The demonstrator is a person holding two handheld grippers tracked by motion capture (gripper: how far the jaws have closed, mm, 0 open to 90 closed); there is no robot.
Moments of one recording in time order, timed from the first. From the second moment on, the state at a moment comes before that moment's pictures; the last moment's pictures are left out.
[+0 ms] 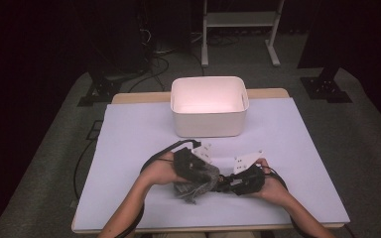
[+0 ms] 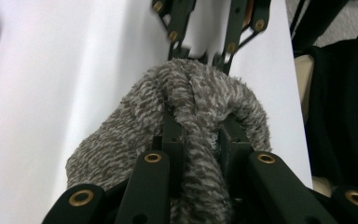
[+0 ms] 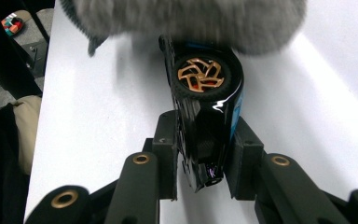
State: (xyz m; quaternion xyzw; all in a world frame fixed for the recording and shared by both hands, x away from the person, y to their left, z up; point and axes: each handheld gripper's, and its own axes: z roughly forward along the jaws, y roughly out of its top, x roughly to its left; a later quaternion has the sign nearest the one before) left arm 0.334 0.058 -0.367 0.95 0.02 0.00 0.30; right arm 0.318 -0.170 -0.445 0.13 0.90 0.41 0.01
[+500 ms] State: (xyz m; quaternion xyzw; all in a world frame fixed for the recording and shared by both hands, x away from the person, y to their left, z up) left arm 0.333 0.121 -0.367 0.94 0.08 0.02 0.32; right arm 0.317 -0.170 -0.445 0.14 0.90 0.41 0.01
